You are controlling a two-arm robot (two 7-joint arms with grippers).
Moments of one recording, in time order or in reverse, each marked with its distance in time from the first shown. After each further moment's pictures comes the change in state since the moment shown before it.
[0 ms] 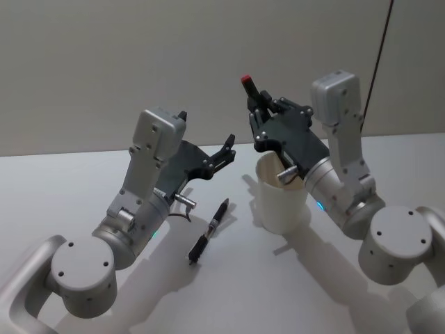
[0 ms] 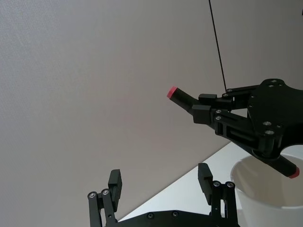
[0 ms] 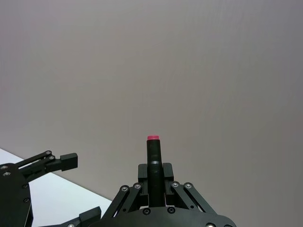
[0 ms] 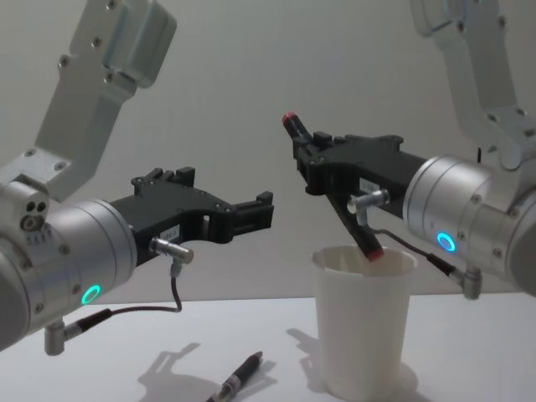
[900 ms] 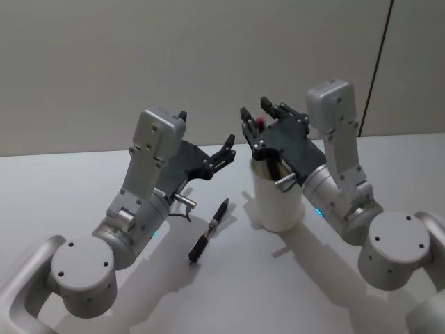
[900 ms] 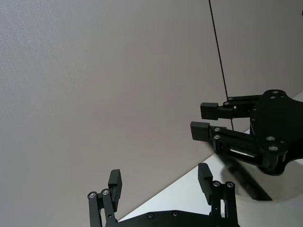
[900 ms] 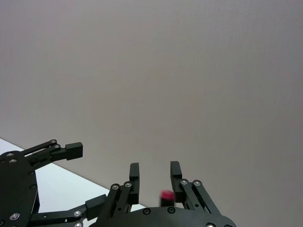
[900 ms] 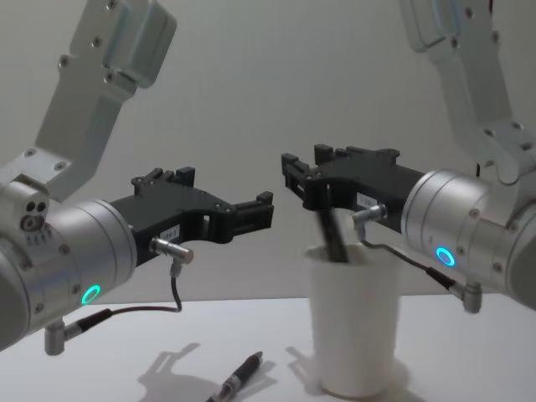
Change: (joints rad) left arm 0.000 0.000 0.000 0.000 0.000 0.000 0.000; right arm -0.012 0.002 -0.005 0.002 -0.008 0.012 0.009
